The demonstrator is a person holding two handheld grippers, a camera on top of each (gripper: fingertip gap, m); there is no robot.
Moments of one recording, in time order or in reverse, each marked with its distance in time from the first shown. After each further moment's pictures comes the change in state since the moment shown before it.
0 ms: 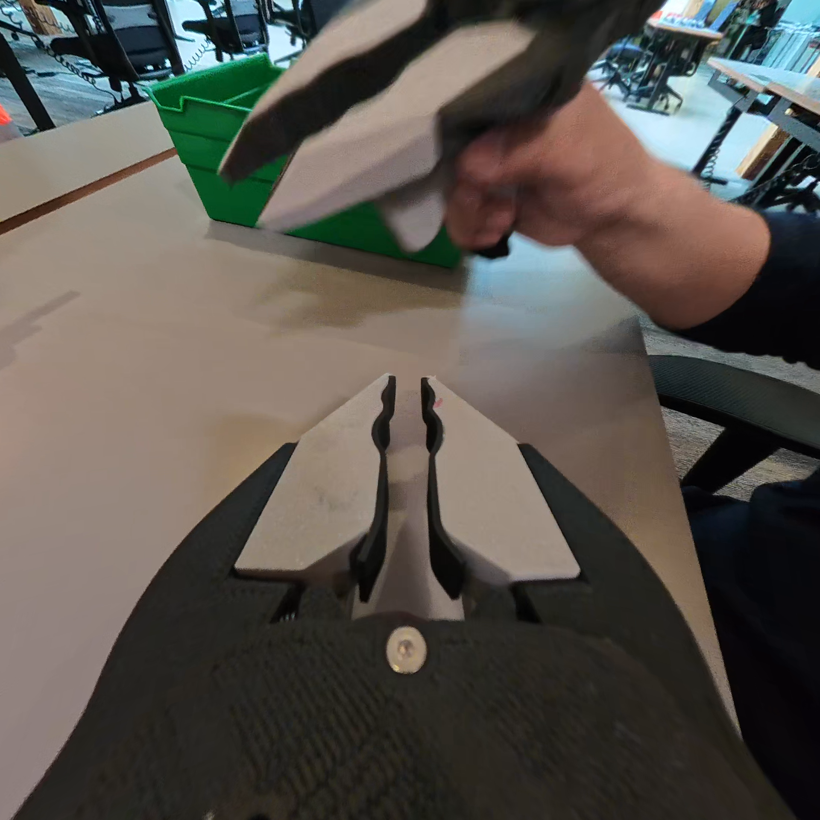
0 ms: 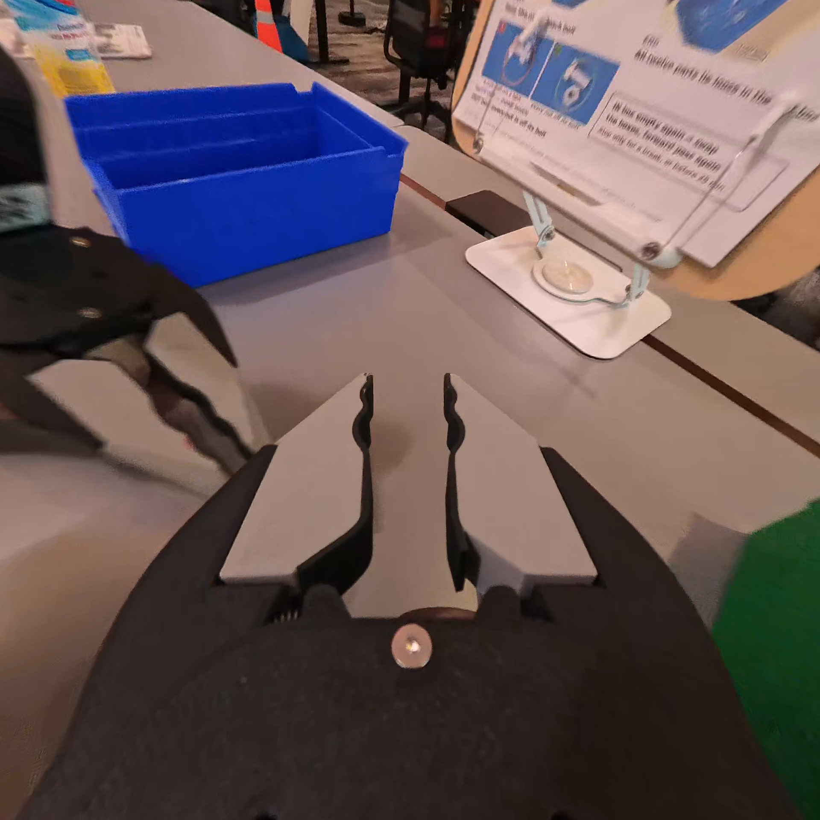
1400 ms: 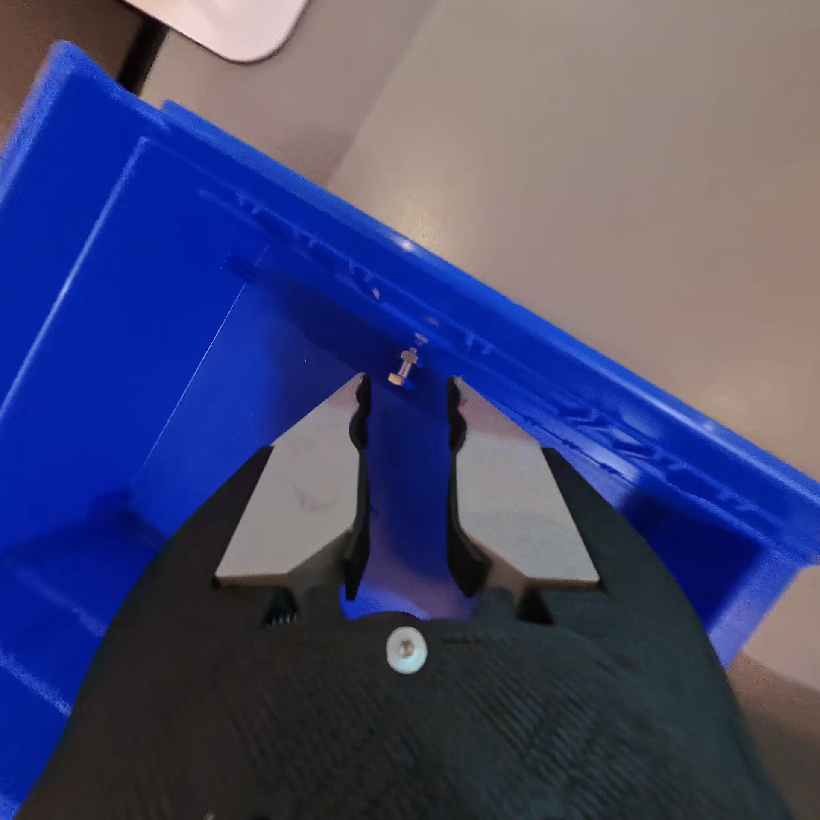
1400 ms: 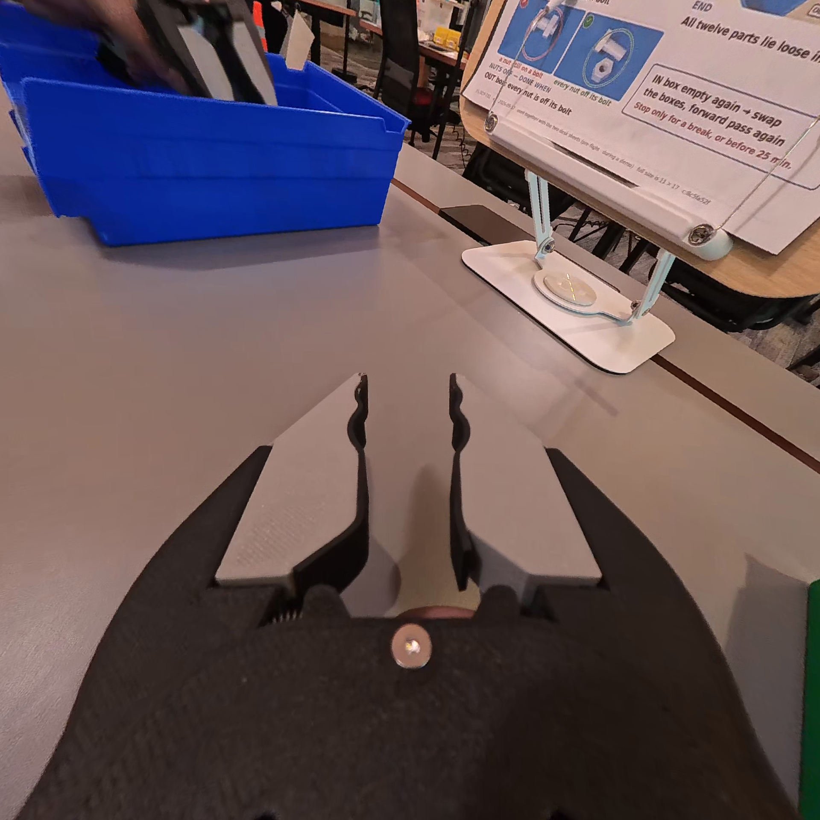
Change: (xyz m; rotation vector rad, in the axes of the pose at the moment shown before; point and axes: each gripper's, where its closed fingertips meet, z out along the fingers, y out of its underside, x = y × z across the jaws) left arm -0.250 0.088 -0.214 -0.691 -0.317 0.001; right arm -0.003 0.040 0.048 0.099 0.052 -0.106
